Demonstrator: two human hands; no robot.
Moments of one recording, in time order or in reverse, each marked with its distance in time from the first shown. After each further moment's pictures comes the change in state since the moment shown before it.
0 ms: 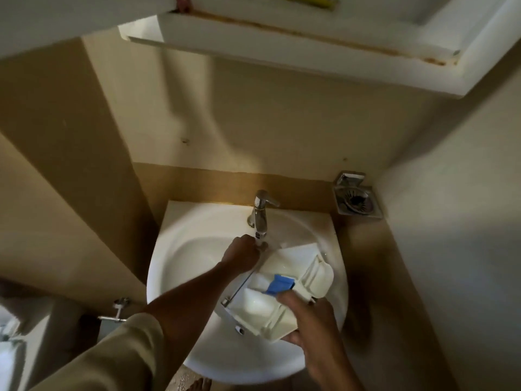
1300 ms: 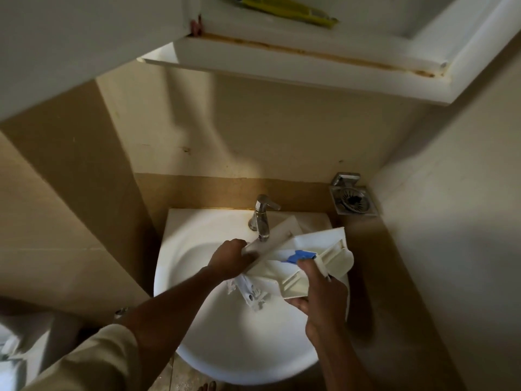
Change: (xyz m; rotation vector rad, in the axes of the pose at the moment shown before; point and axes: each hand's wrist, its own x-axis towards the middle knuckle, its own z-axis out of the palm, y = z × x) left_hand -0.014 -0.023 -0.036 0.051 -0.068 0.101; right_hand 0.013 -0.027 0.026 0.198 0.330 -0.155
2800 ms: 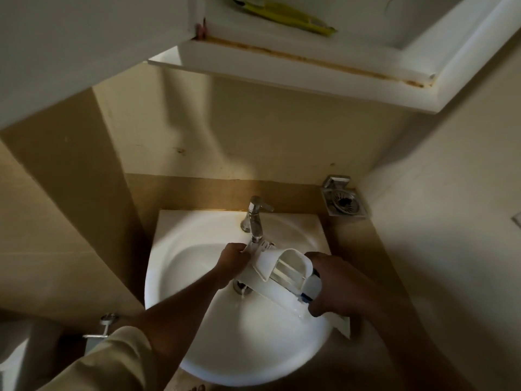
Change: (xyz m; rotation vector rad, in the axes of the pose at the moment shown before) left_hand 0.002 0.012 0.021 -0.583 -0.062 -0.172; right_hand 0.023 -0.071 -0.030 -1.608 -0.579 -0.428
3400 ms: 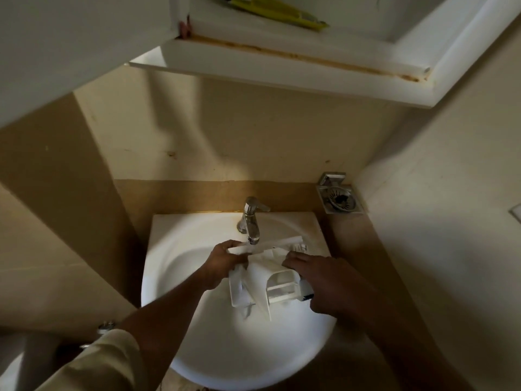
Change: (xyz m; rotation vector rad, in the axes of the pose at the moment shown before) left_hand 0.006 -0.006 -0.020 -0.324 -0.108 -0.004; right_hand 0.007 -0.008 0.004 -0.374 0.049 -0.242
